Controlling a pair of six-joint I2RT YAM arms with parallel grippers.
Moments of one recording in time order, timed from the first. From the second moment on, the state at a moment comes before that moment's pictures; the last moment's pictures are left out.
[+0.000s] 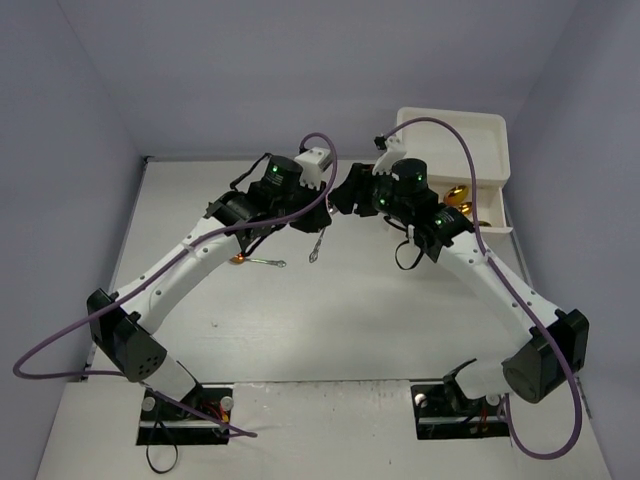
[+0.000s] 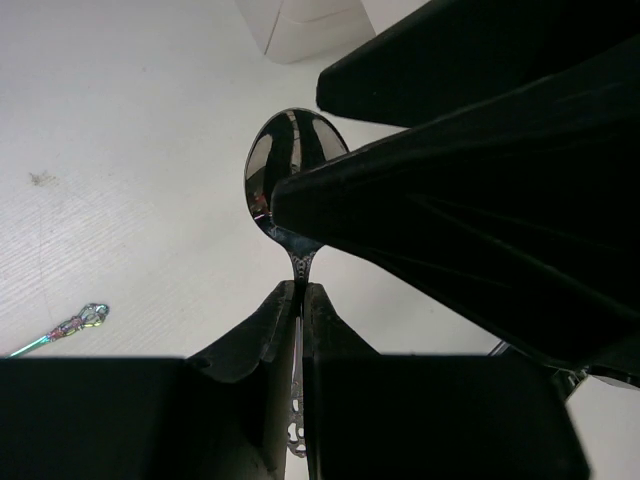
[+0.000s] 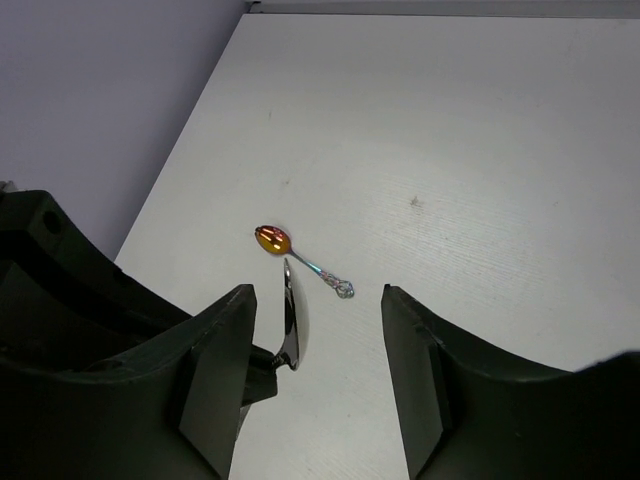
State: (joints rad) left arm -0.70 1.55 1.62 -0.65 0.15 -0.32; right arm 0.53 1.37 1.27 -0.20 -0.17 0.47
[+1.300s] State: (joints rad) left arm -0.40 1.22 1.22 -0.65 -0.07 -0.57; right arm 0.08 1.12 1.11 -0.19 0.19 0.62
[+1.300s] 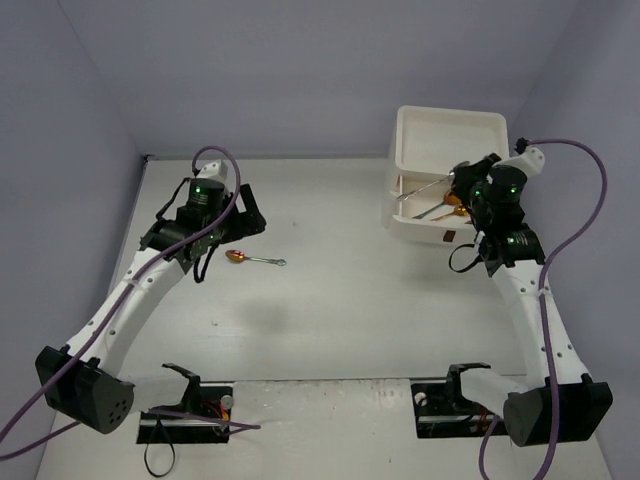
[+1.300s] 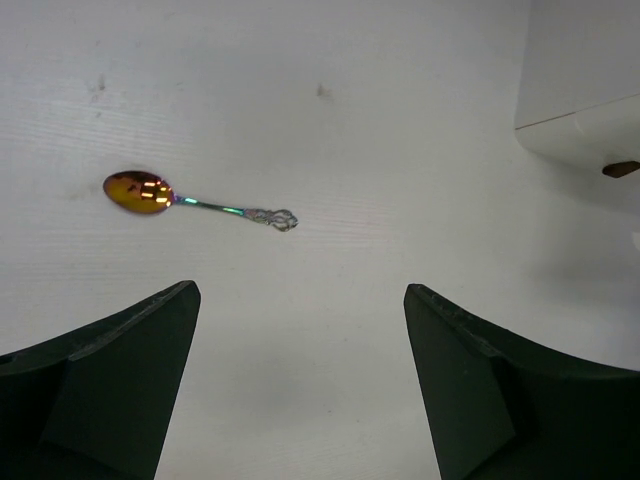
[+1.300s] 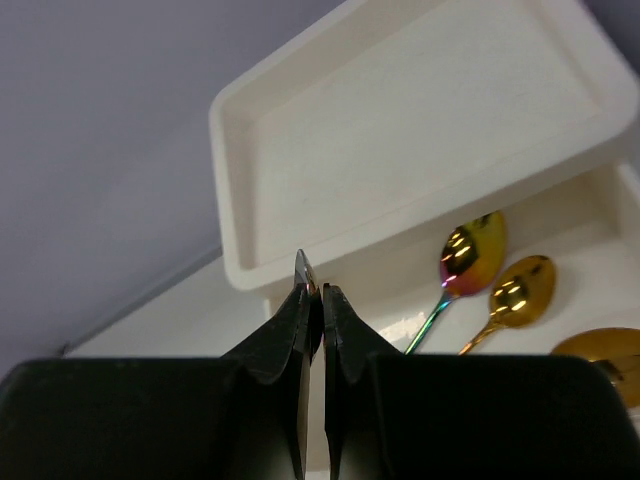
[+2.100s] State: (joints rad) left arm -0.12 1.43 1.07 -0.65 0.01 -0.59; right arm -0.05 1.18 1.08 -0.21 0.16 0.62
